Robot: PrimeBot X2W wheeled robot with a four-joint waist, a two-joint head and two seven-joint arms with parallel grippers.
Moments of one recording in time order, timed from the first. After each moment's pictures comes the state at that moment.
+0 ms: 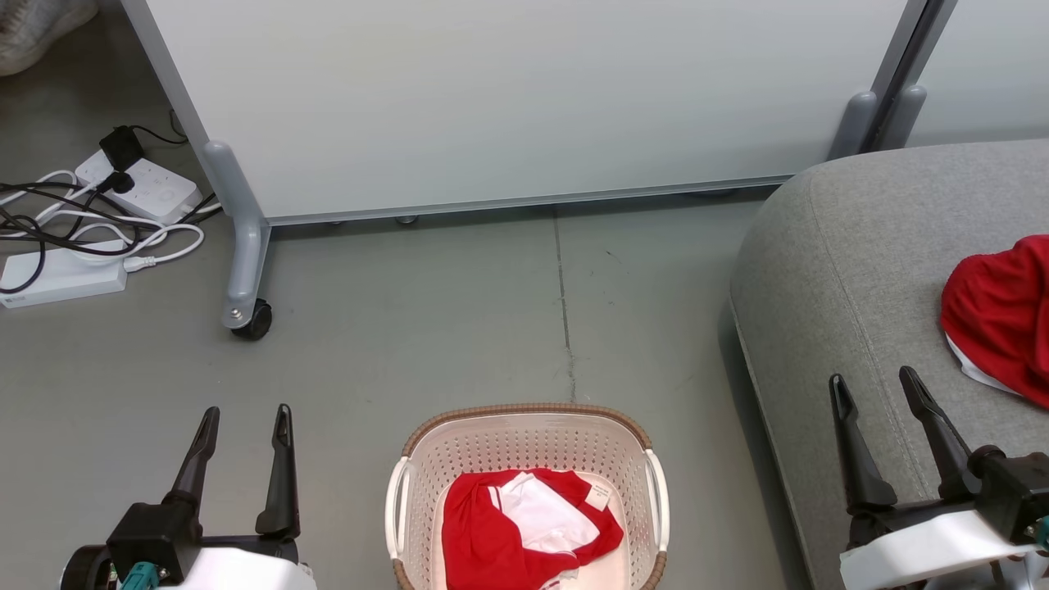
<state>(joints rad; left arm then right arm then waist) 0.05 0.27 -0.23 0.03 -0.39 0.21 -0.25 0.07 -0.05 0.01 -0.13 0.17 0.13 -0.04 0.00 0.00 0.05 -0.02</state>
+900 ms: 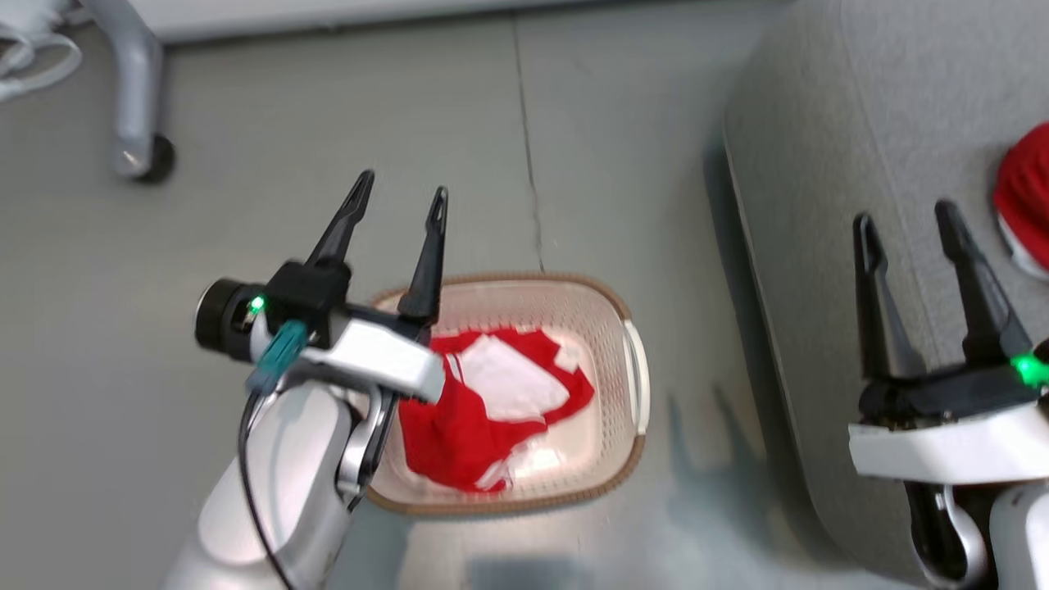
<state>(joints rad) -0.50 0.12 -0.42 0.30 -0.31 0.11 -0.24 -0.16 -0.07 0.05 -0.25 0.23 0.13 -0.08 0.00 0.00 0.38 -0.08</state>
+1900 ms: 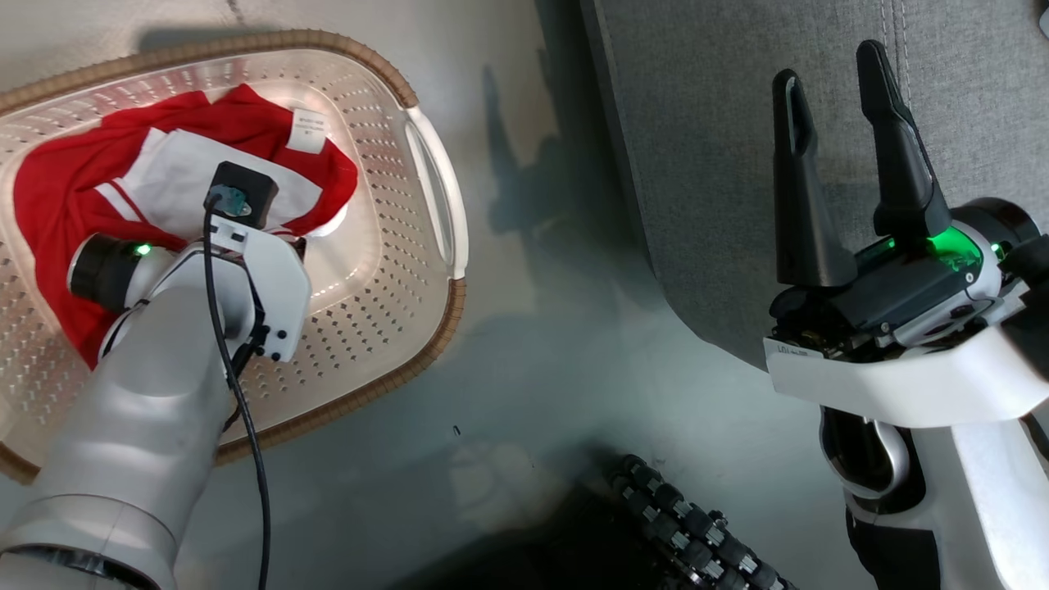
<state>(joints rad) -0.96 0.17 -0.55 1.19 -0.27 -0.09 0.09 -0.45 -0.05 0.26 -0.18 0.38 0.13 -0.26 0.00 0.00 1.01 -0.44</state>
